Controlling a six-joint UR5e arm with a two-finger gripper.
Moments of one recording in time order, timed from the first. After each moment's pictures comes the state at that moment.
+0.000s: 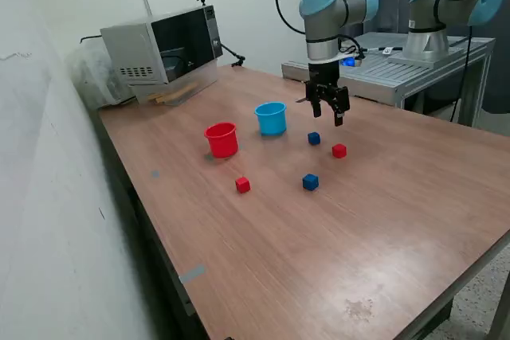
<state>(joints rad) -0.08 -1.08 1.91 -2.44 -1.52 3.17</state>
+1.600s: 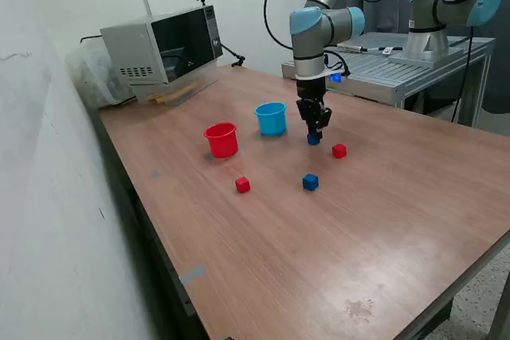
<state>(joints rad) -0.12 -0.98 1.86 -2.49 -1.53 3.17</state>
